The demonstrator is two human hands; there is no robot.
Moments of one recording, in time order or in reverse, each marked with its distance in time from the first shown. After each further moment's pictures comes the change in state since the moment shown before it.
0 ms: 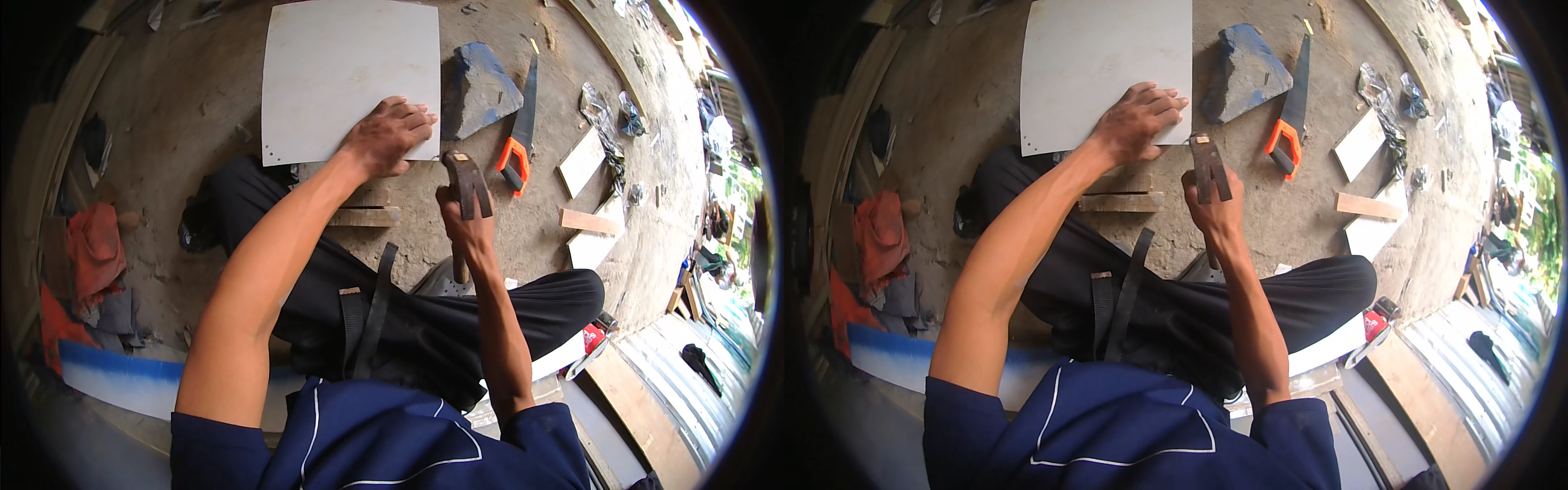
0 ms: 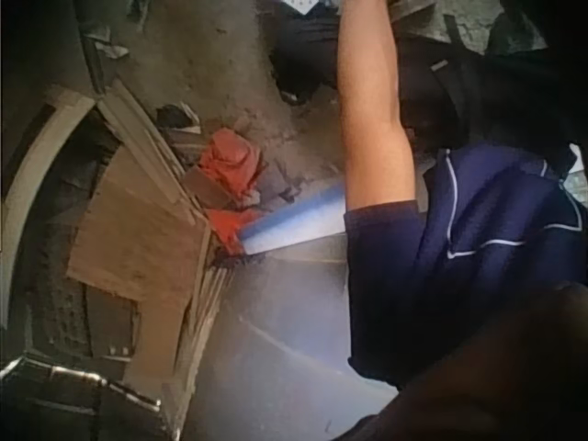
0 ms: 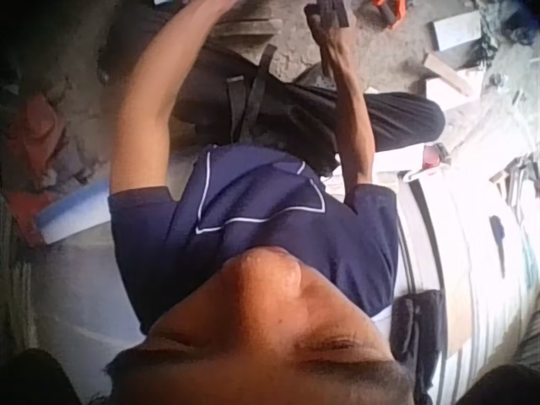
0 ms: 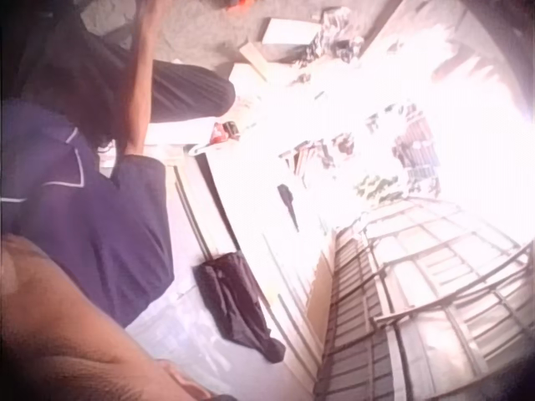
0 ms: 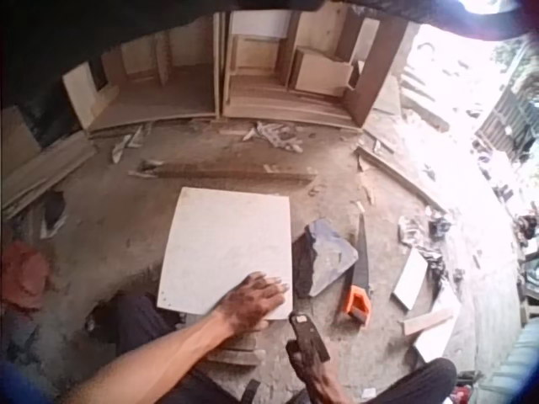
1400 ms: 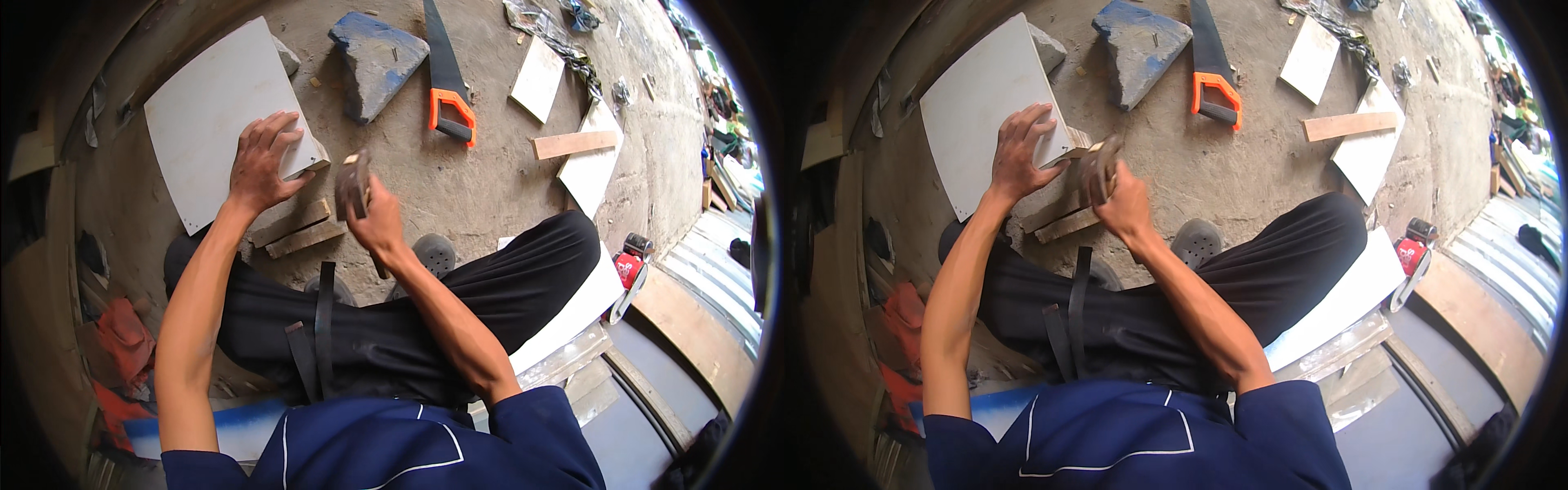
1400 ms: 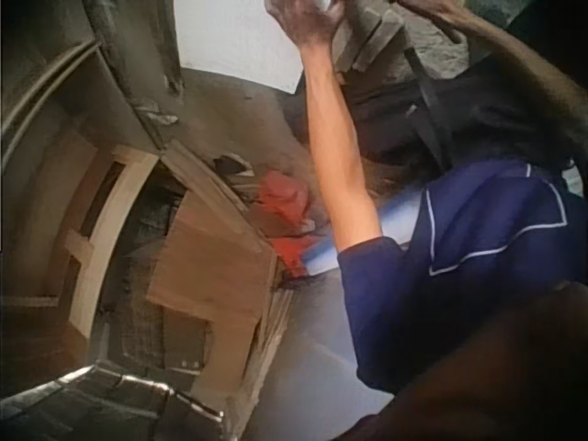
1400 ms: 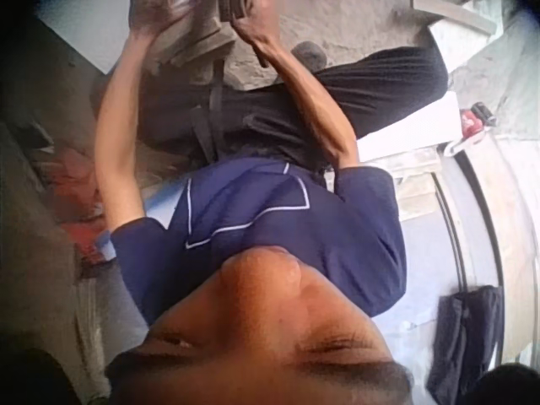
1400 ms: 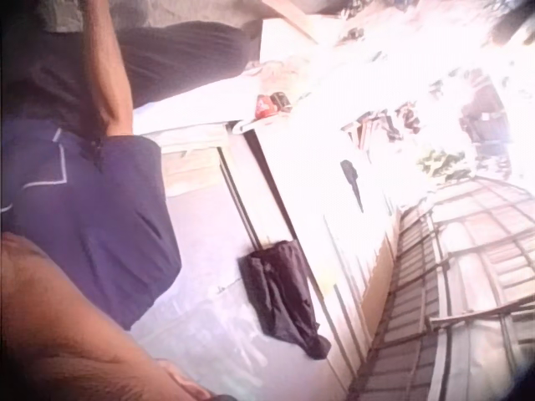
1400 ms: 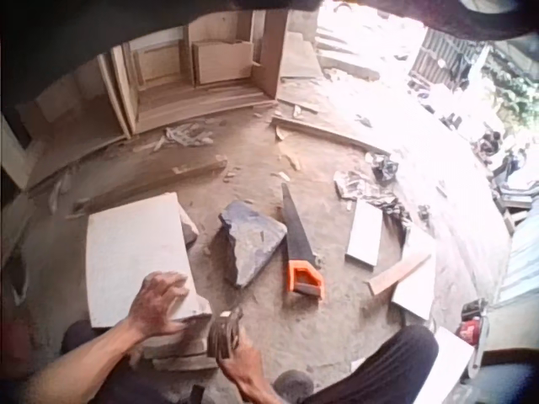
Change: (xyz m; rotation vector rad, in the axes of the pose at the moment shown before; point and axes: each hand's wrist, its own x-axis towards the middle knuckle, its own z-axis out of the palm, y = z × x) left_hand 0.012 0.010 -0.012 0.072 -0.060 -0.026; right_hand -0.021 0.057 0.038 0.418 0.122 0.169
